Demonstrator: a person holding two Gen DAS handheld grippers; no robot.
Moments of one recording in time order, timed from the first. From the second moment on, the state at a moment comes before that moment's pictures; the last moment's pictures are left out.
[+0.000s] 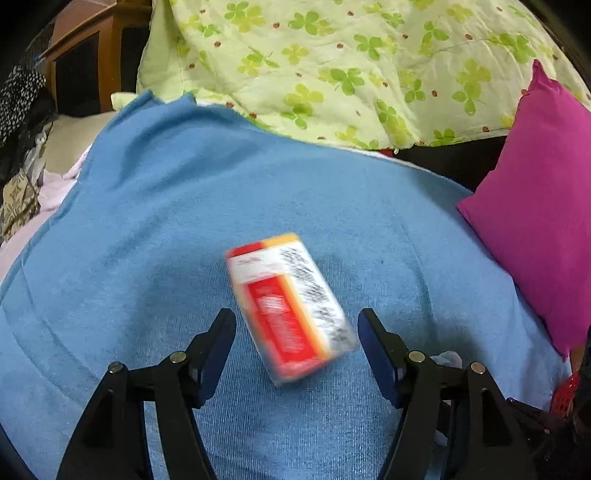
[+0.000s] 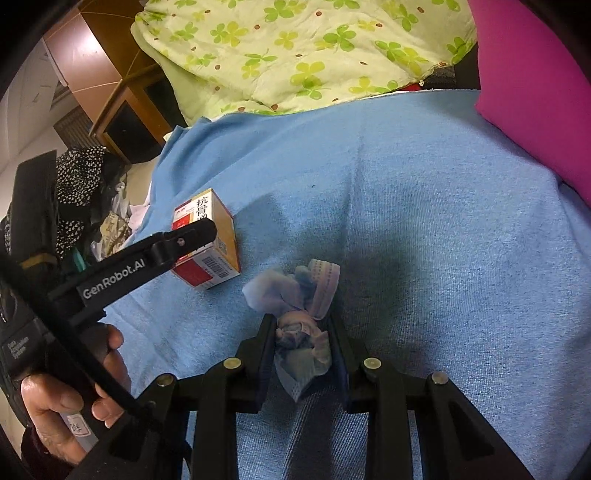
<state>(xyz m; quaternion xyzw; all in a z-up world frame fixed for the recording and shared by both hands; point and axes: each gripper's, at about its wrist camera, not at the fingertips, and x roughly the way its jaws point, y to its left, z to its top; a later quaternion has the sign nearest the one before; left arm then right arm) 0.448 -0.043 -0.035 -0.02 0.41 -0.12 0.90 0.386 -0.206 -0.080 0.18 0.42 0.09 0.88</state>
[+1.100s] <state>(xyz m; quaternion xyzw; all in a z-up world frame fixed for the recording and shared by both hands) 0.452 -0.035 -0.055 -0.03 0.43 -0.11 0.89 0.381 -0.204 -0.083 0.17 0.41 0.08 0.89</state>
